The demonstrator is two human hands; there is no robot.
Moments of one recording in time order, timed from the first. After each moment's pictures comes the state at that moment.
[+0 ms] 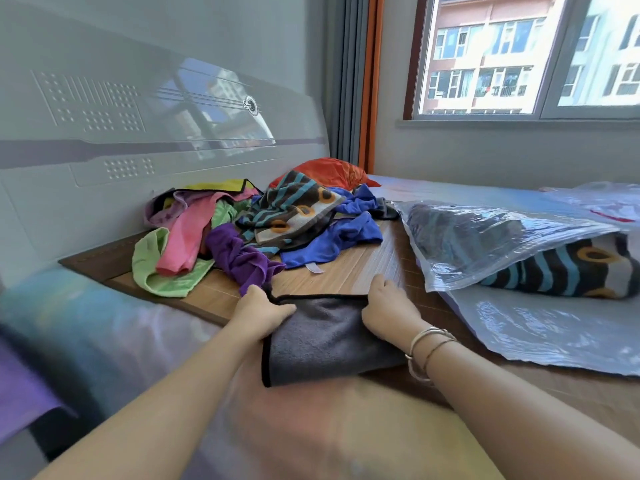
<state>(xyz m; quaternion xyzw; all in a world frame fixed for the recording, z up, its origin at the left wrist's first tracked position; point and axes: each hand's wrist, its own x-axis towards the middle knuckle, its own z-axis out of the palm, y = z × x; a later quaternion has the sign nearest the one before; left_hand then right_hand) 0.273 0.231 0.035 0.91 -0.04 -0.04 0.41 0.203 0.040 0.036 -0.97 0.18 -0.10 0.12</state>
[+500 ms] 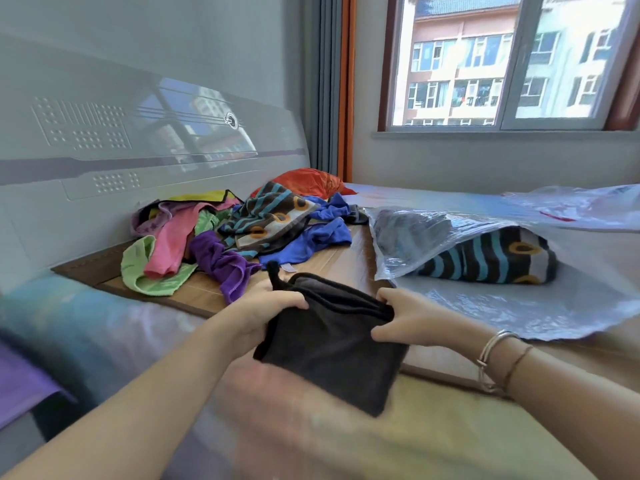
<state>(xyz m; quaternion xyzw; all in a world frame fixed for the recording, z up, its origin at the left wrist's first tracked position) 0.168 0.216 0.084 0.72 -0.14 -0.23 0.64 0.063 0.015 0.093 -0.98 0.09 -0.02 0.20</state>
